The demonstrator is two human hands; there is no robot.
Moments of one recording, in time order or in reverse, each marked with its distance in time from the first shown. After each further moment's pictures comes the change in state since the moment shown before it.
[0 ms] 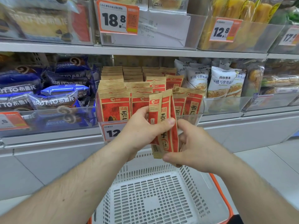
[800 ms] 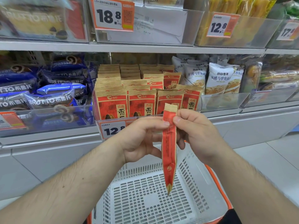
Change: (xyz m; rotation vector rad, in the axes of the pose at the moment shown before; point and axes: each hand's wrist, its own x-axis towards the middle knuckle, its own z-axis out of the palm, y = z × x) left_hand -0.002 -0.003 0.001 -0.238 -0.504 -0.074; right_hand 0.013 0.000 0.003 0.626 0.132 -0.159
